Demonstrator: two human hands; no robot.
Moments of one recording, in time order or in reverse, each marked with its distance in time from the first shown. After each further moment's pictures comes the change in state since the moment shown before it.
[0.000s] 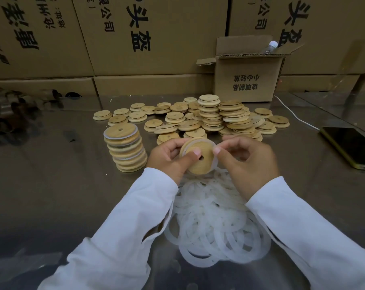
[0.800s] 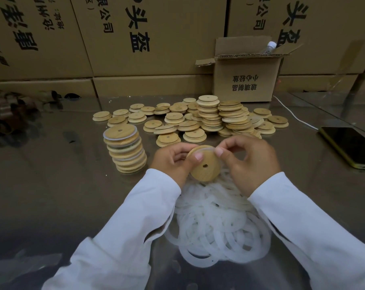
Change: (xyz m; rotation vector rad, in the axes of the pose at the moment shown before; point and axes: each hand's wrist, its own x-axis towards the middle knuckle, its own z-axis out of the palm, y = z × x) left_hand -0.003 0.000 0.002 0.218 -0.065 0.097; right_hand 0.005 -0.002 -0.007 -0.267 -0.051 -0.140
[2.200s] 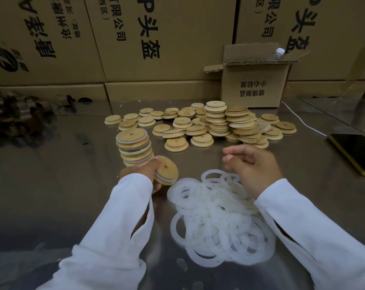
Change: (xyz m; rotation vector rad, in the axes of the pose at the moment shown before) left_hand 0.013 -0.012 -0.052 -0.202 0.641 -0.721; right_hand -0.001 0.004 0.004 0.386 -0.077 0.257
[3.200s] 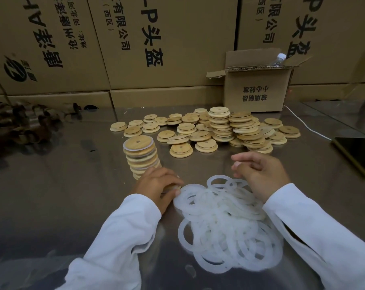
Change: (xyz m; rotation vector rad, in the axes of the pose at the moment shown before) left_hand 0.010 -0.020 -0.028 1.125 -0.386 1.260; right_hand 0.004 0.005 -0.006 -0.035 0.001 0.075
